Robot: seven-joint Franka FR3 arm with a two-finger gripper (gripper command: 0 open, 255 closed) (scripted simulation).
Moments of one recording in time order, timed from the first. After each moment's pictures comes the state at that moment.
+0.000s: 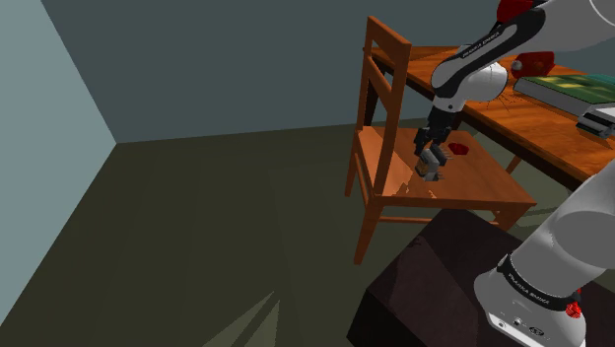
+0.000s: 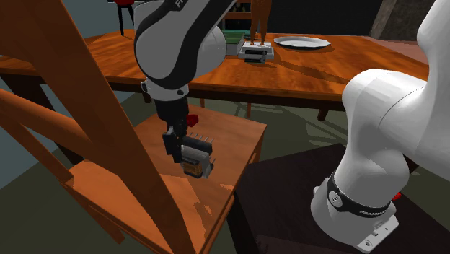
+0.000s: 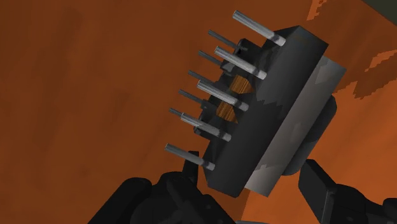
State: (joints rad) arm -0.14 -0.04 -0.43 -2.46 0.14 2.35 -0.40
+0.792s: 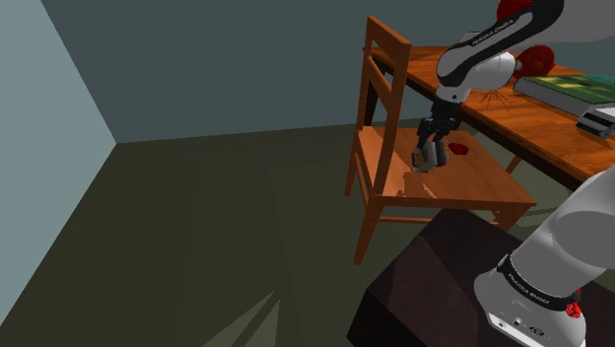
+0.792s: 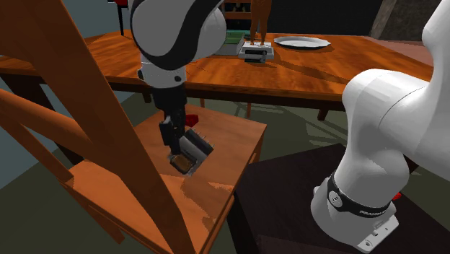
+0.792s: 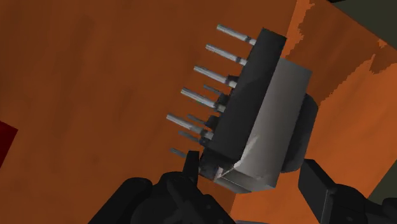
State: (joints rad) arm -0.14 -0.11 -0.42 -2.43 0.09 2.26 -0.36
